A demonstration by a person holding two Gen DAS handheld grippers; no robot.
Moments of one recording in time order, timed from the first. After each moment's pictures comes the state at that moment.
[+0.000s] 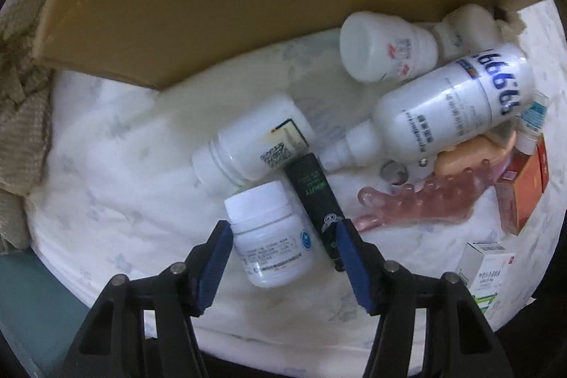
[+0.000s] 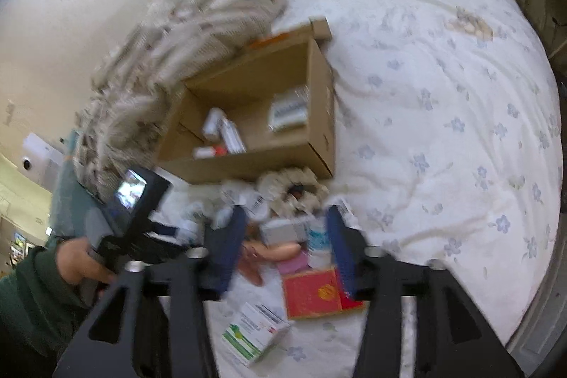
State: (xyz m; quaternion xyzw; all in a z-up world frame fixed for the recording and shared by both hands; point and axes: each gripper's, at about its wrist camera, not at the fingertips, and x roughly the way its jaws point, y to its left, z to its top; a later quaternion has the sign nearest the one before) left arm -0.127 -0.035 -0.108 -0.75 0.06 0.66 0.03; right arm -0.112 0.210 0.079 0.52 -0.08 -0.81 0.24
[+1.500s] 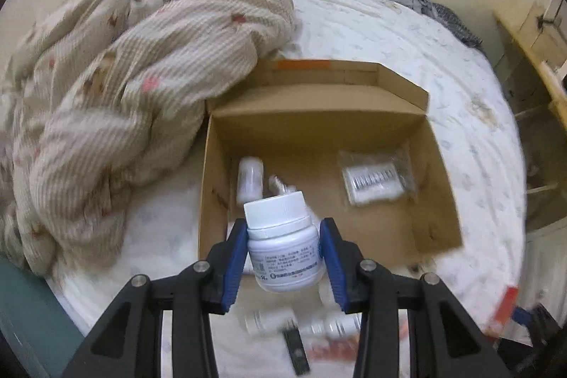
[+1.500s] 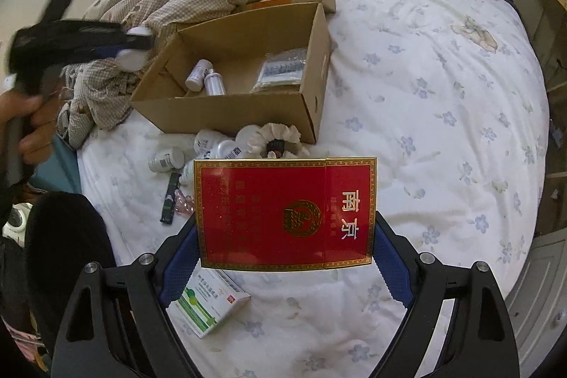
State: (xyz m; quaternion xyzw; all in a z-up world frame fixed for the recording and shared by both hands) left arm -0.224 -0.059 0.052 -0.54 -0.02 0.84 -0.03; right arm -0.085 0.195 0.073 0.53 0.02 -0.81 0.24
